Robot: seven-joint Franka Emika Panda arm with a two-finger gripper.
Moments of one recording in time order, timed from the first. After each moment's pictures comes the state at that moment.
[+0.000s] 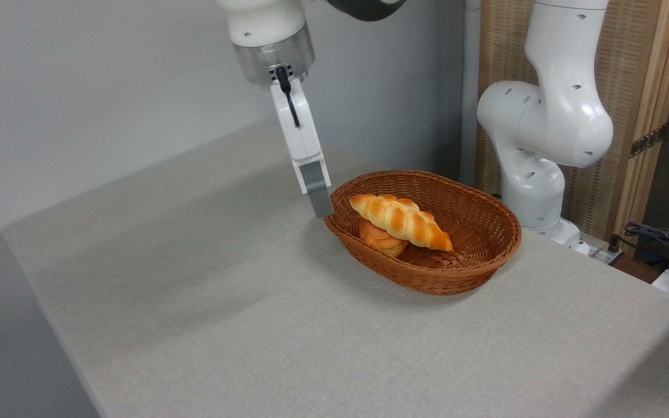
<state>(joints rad) -0.14 -0.22 0.03 -1.96 -0.10 1.57 1.21</state>
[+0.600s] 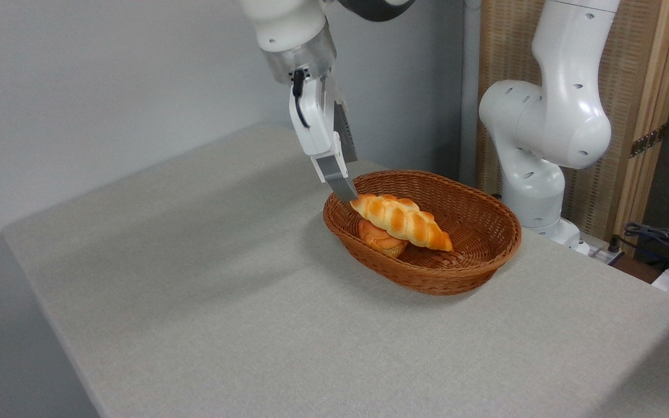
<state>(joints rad) -0.21 -0.32 0.03 -2.09 -0.10 1.50 1.39</state>
